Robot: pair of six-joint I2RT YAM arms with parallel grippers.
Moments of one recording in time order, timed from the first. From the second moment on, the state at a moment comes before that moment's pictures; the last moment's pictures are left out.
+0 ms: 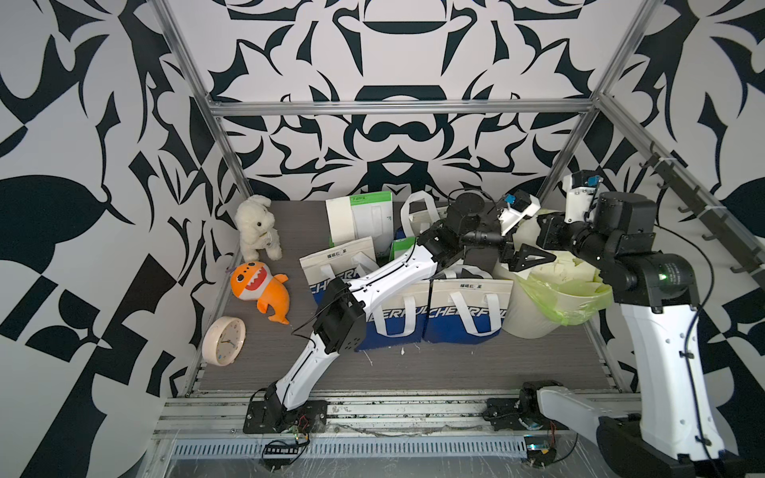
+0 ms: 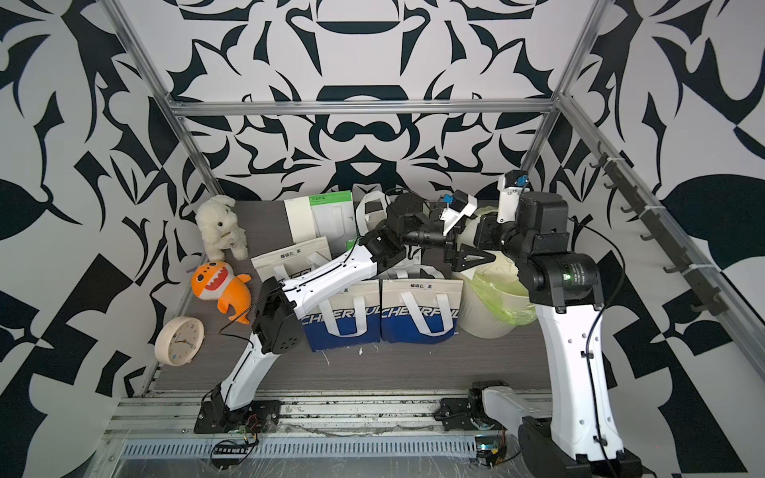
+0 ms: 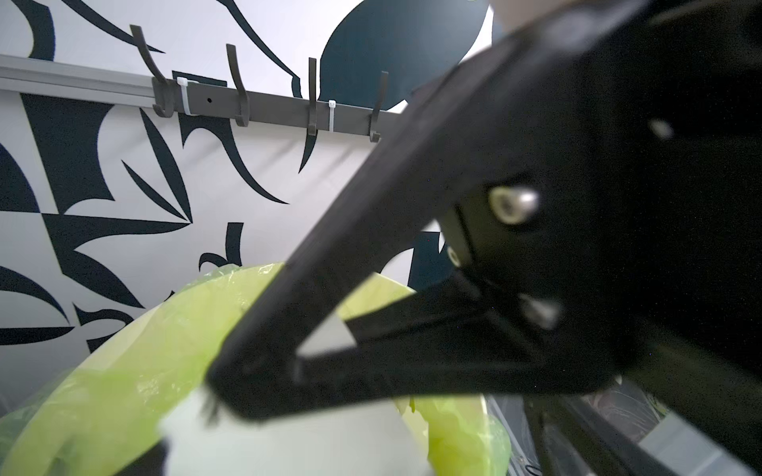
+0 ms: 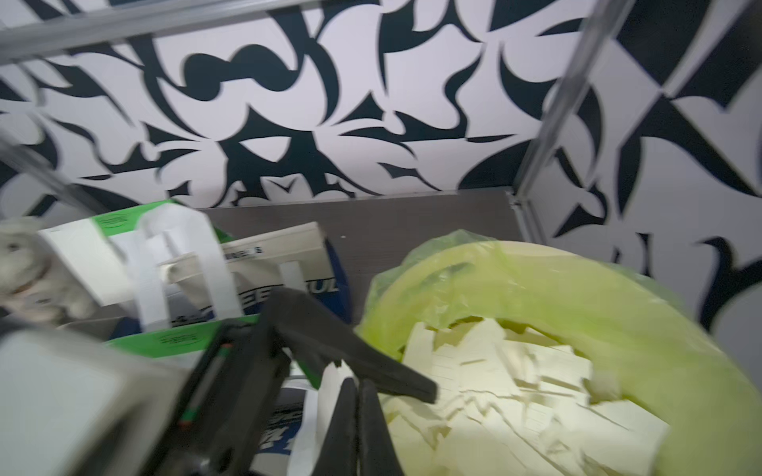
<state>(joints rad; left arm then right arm) -1.00 2.27 2.25 0.16 0.82 -0.21 0.06 1.12 1.68 -1.06 0.04 0.15</state>
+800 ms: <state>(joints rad) -1.00 2.27 2.20 0.11 0.75 -0.17 0.06 1.12 1.64 -1.12 0.46 0.08</state>
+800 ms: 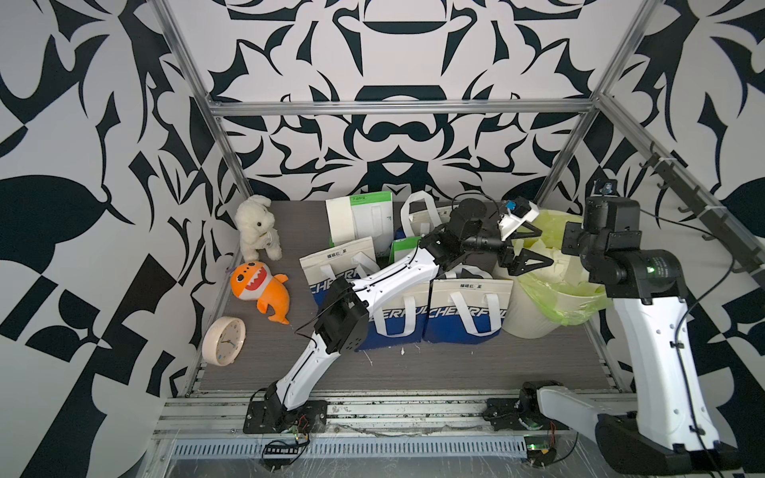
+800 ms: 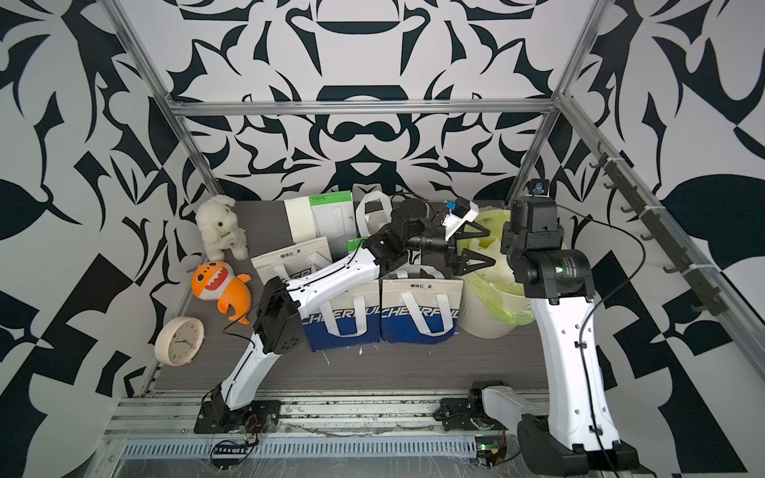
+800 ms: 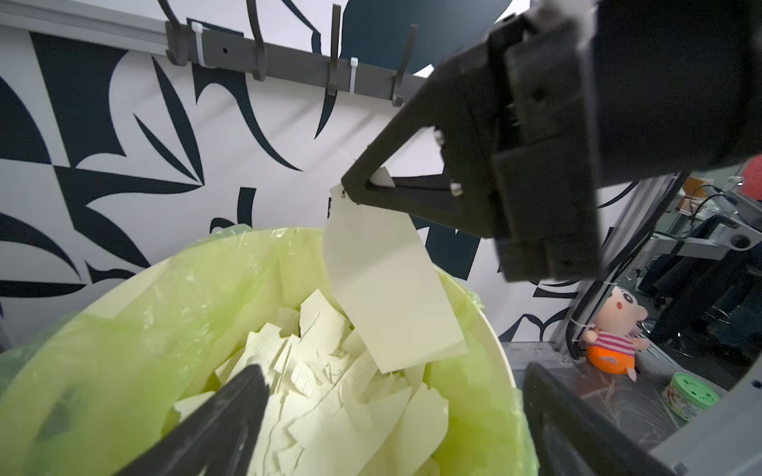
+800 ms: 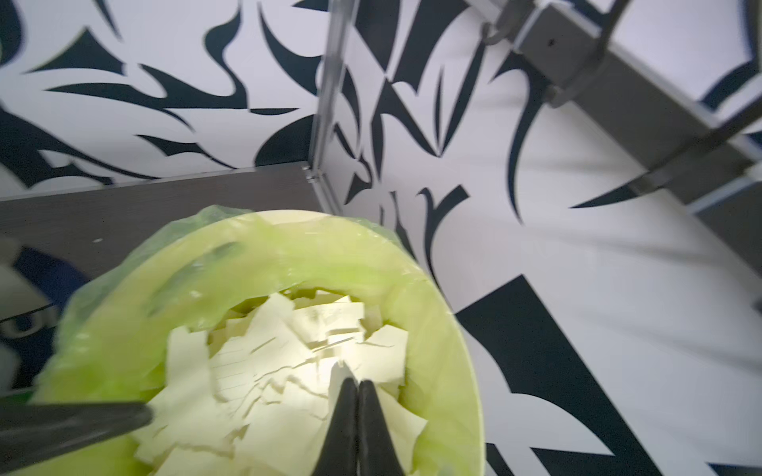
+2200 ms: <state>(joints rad) -0.89 1.51 1.27 0.50 0.67 -0.37 0.05 0.87 1.26 -0.43 -0.92 0.48</state>
